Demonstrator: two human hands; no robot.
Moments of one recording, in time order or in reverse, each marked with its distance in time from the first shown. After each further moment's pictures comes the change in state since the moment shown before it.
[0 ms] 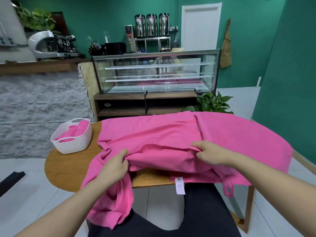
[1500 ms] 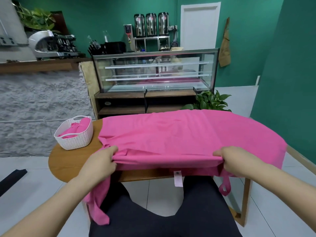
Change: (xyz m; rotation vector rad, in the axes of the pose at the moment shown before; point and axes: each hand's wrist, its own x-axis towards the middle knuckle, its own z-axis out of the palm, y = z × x) left_hand -0.042 0.002 -0.052 0.336 0.081 0.091; right_hand -0.075 0.024 -0.006 -0.467 -0.002 0.247
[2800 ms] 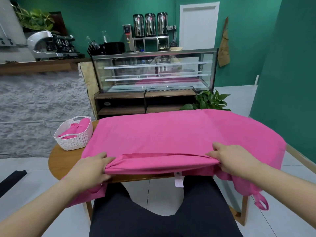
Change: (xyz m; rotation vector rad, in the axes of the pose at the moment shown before) left_hand -0.012 -0.039 -0.003 0.403 -0.217 0.151; right_hand 0.008 0.003 0.011 -0.439 0.132 -0.191
